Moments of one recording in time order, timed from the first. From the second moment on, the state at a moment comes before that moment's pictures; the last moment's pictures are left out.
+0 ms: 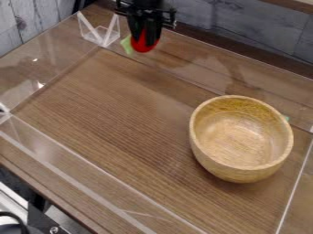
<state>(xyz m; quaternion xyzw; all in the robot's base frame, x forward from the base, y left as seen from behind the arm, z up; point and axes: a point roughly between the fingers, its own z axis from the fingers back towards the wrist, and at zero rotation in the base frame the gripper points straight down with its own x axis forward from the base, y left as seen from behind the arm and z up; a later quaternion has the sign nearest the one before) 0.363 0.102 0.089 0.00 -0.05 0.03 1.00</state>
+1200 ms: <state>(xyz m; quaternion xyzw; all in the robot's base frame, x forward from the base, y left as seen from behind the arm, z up) 0.370 0.114 0.059 0.00 -0.02 0.05 1.00</state>
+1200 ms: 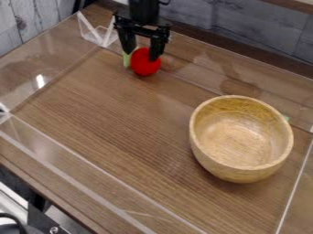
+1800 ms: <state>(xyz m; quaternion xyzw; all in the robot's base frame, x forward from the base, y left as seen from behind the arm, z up) 0.369 0.108 0.052 -0.01 -0.02 0.05 1.00</state>
